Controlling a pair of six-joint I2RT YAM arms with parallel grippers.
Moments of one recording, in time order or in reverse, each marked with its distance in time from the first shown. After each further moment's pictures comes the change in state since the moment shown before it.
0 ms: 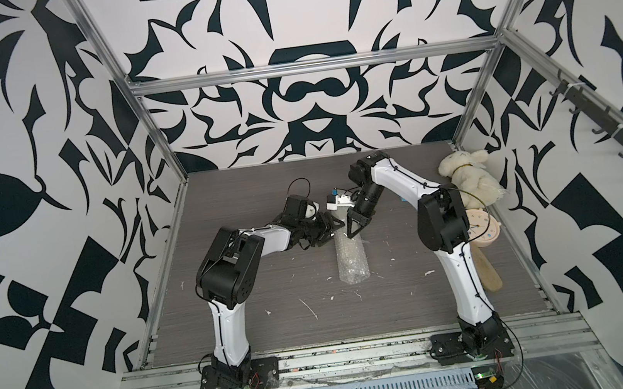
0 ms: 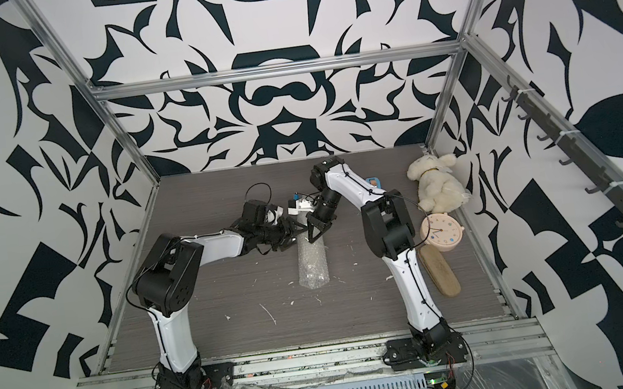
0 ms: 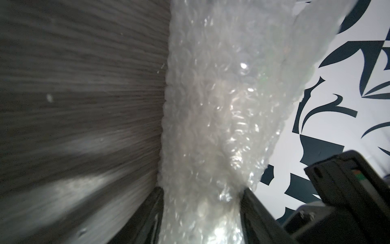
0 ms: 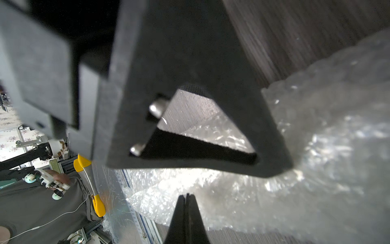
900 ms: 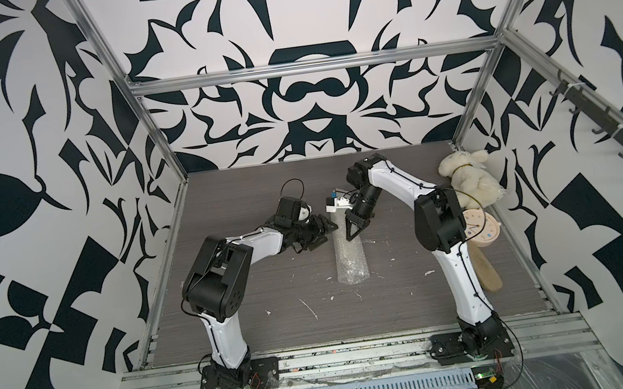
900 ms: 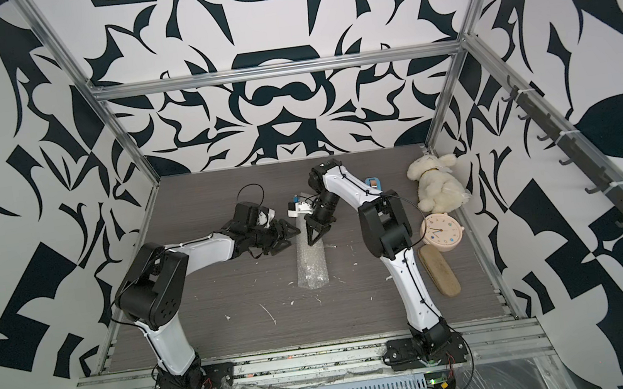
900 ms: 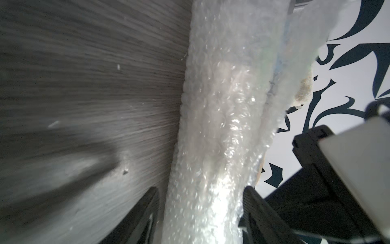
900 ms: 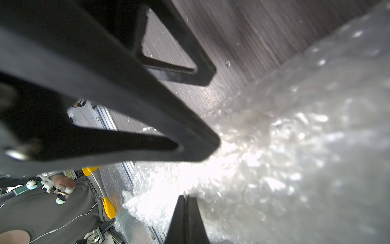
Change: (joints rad) left arm 0.034 -0.146 -0.072 -0.121 -0.051 0.050; right arm 0.011 0.026 0.002 0.003 0.003 0.074
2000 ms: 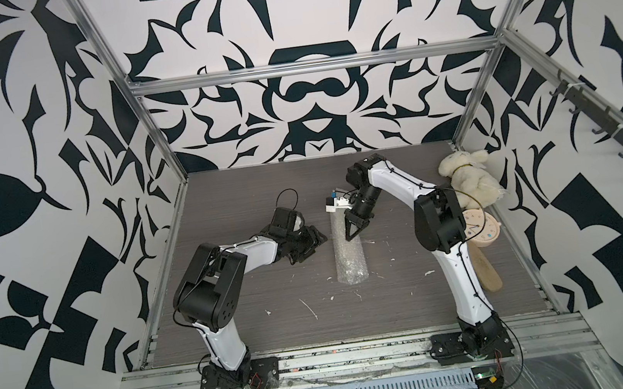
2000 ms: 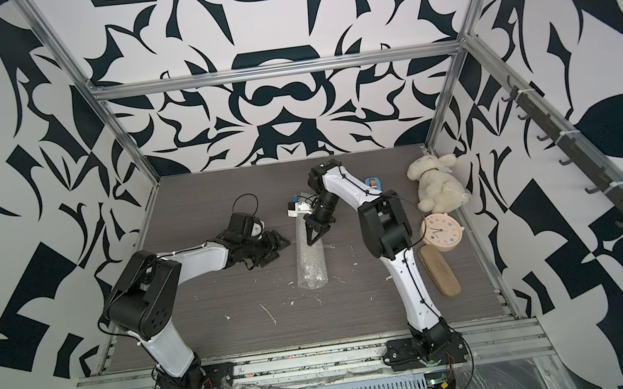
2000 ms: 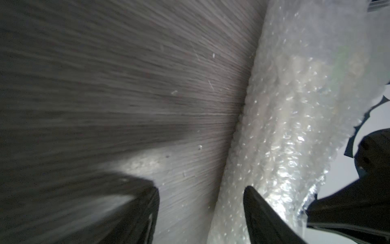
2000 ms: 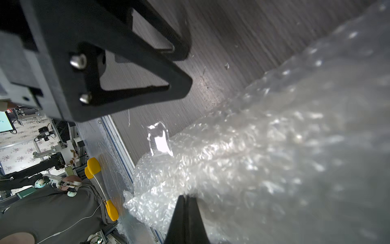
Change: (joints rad) left arm 0.010 -0.071 -0.120 -0.082 -0.169 0.048; right arm 0.003 0.000 -0.002 0.020 -0.005 0.025
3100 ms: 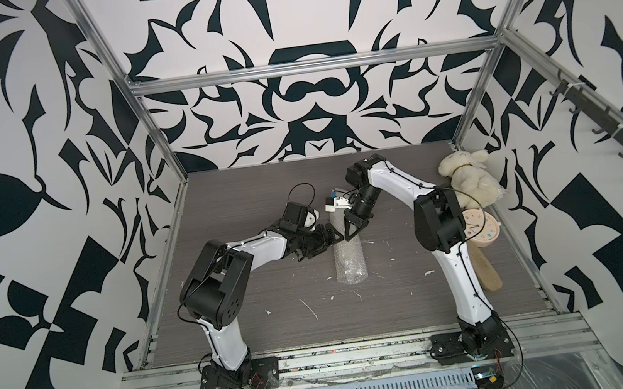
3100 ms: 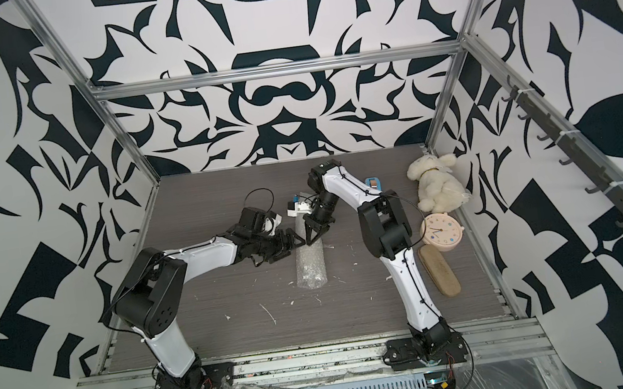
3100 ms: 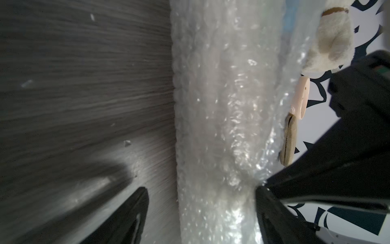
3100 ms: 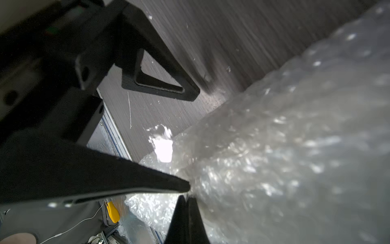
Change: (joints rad) left arm -0.074 0.051 0.096 -0.013 0.111 0.161; right arm 0.000 0.000 -0.004 0.011 -0.011 0.008
